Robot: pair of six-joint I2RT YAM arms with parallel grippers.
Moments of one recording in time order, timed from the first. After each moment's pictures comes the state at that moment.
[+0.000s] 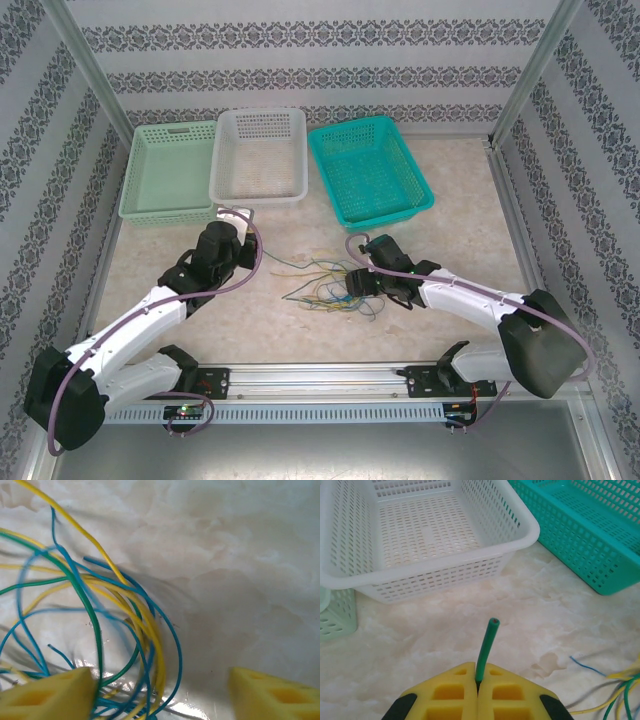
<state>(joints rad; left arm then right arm) -0.51 1.01 0.64 -0.17 -0.22 -0.17 0.64 1.30 0.61 -0.31 -0.04 0.42</state>
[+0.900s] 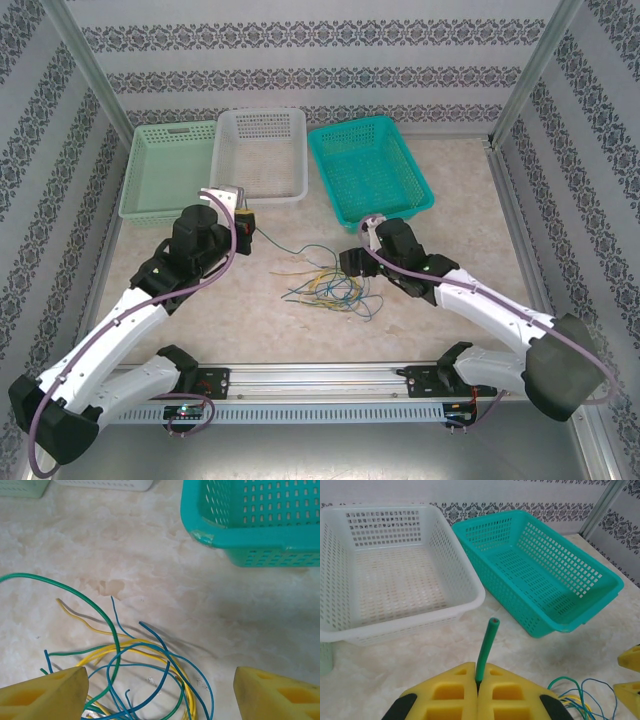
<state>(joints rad) -0.51 0.92 0.88 -0.35 -0.10 -0.24 0.62 1.17 0.69 -0.27 -0.08 0.37</state>
